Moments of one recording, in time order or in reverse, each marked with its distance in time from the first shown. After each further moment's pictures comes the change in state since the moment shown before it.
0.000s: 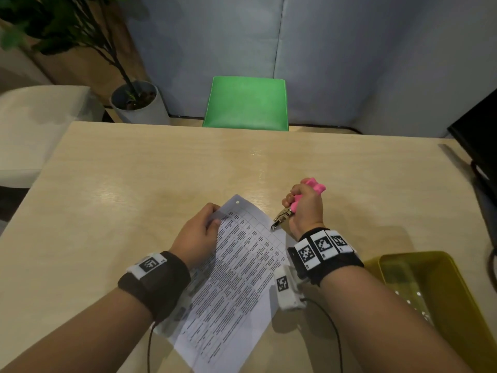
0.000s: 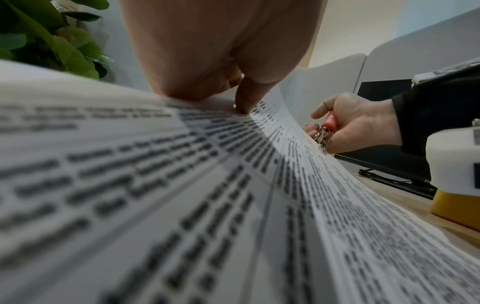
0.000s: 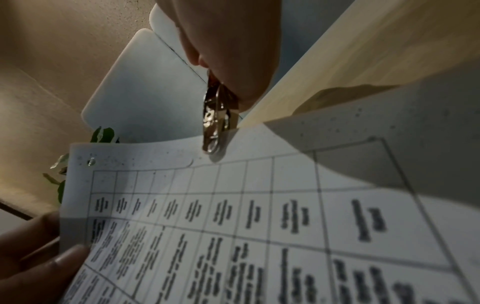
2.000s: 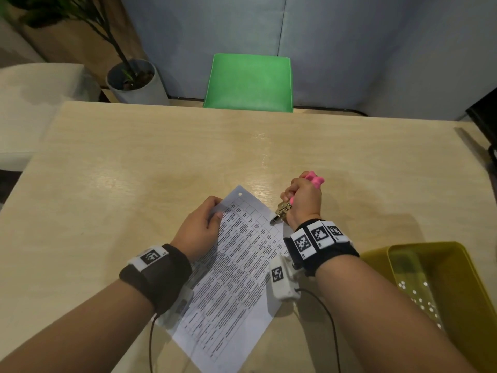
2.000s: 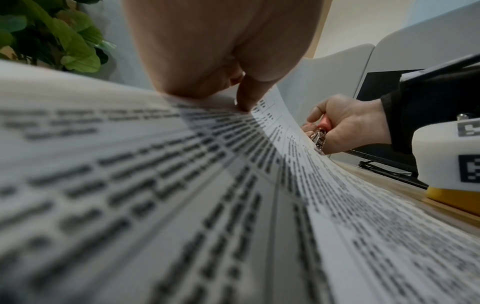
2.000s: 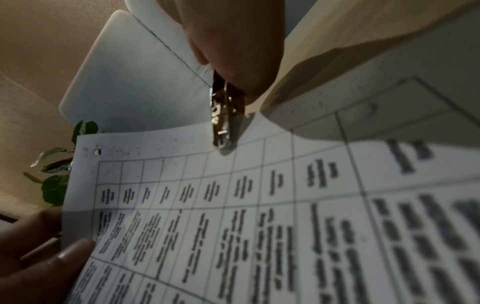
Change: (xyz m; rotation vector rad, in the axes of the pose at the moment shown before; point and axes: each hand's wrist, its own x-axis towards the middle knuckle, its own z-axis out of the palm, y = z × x) left_hand 0.000 -0.015 0.013 -0.023 -0.020 -0.013; right_hand 0.008 0.024 0.000 -0.068 0.098 0.007
